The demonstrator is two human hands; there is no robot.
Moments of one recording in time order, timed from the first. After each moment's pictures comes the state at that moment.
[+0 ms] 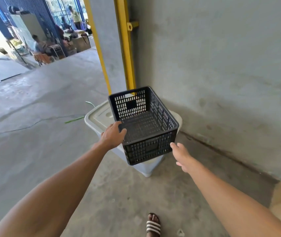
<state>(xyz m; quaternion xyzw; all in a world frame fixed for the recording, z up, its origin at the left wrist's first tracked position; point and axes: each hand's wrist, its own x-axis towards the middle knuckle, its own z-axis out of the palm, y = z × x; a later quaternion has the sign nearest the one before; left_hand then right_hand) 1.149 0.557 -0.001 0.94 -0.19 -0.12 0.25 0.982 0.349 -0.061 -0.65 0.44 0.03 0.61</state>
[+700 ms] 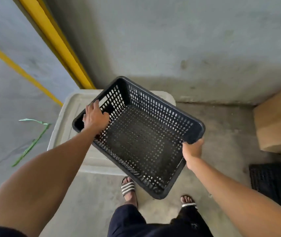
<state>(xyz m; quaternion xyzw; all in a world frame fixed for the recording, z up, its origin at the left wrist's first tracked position) 1.547 0.390 -0.099 0.92 -0.33 -0.18 0.14 1.213 0.328 -0.168 -0.37 0.78 -0.21 0.47</state>
